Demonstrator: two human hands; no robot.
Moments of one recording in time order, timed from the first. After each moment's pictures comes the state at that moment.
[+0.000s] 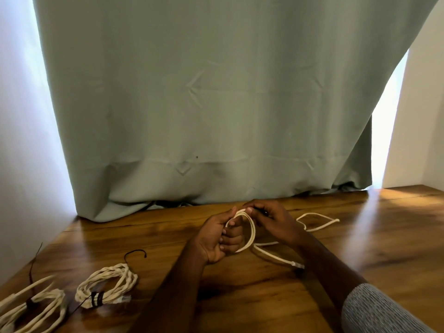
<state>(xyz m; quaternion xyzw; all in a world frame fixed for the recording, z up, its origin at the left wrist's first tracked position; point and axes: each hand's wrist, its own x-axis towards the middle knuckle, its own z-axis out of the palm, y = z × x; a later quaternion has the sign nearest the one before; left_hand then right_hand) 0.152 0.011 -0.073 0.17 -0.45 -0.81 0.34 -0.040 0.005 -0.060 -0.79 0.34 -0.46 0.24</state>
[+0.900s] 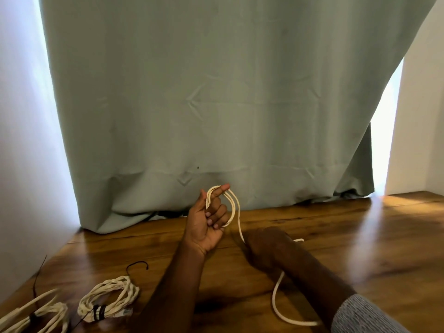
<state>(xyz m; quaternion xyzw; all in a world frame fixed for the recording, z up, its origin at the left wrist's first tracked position) 0.157 0.009 -0.030 0.09 -0.37 -0.69 0.62 -0.009 0.019 -0.053 -0.82 0.57 0.01 -0.04</state>
